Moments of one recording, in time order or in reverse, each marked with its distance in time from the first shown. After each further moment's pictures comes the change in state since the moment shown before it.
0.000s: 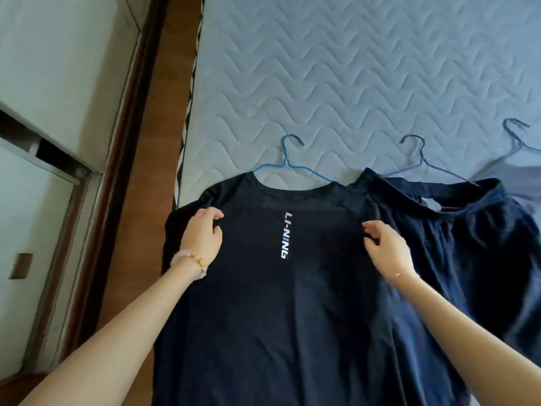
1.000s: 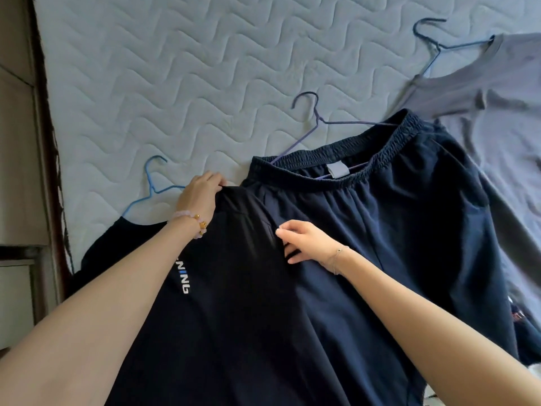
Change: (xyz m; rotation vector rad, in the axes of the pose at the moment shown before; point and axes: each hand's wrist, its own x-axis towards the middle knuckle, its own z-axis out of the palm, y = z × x) left_hand 0.097 0.201 0.132 0.502 -0.093 0.458; right_hand 0.046 0.077 -0.019 0.918 -0.632 0.195
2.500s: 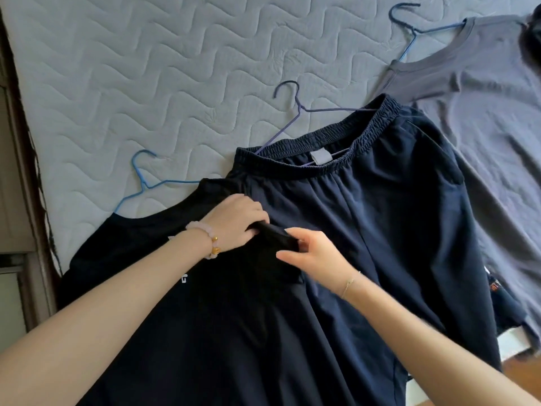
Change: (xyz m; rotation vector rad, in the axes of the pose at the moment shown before) left_hand -0.044 0.061 -0.006 0.098 -0.307 0.758; right_hand -0.072 0.014 0.013 -0.209 0.231 -0.270
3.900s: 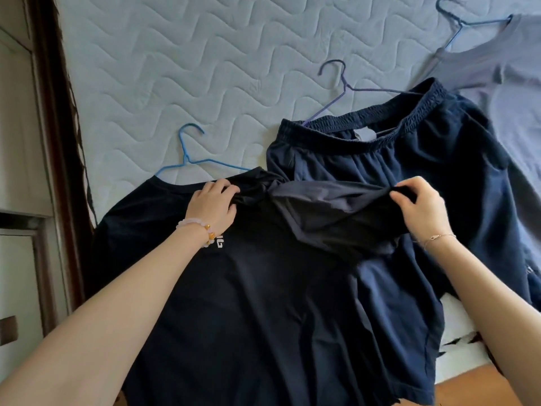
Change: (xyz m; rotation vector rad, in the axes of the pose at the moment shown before) left_hand -0.099 -0.049 0.052 -0.037 0.068 -0.644; right_hand -0.002 0.032 -0.060 -0.396 0.623 0.090
